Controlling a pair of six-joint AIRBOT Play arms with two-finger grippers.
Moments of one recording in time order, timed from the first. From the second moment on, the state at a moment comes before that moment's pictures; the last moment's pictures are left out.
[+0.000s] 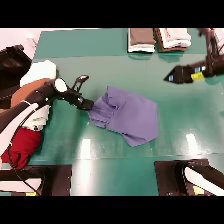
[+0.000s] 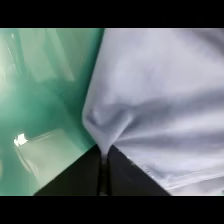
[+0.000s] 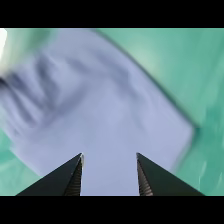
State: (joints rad) left arm -0.34 -1.48 1.15 1.13 -0.97 -1.39; right arm -0.07 -1.07 1.27 -1.07 1.40 1.40
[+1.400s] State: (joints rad) left arm -0.14 -1.21 1.48 1.25 -0.96 -1.41; right arm -0.12 -0.81 1.08 -1.06 1.10 1.32
